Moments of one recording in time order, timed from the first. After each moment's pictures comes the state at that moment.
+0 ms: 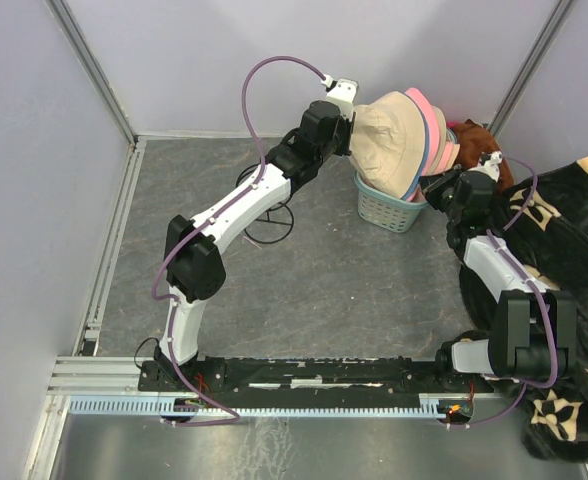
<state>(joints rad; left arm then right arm) -0.72 2.08 2.05 -0.21 -0.21 -0.12 -0.03 1.35 0.78 0.28 -0.07 0.82</state>
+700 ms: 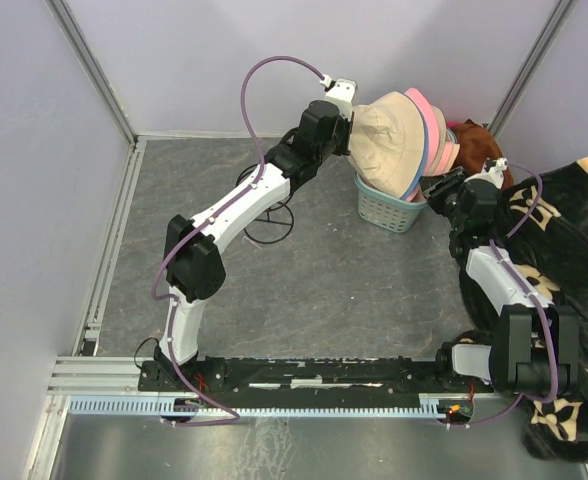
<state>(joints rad) -0.72 2.08 2.05 -0.22 -0.21 -0.12 -0.04 1.28 0.71 0.33 -0.09 0.84</state>
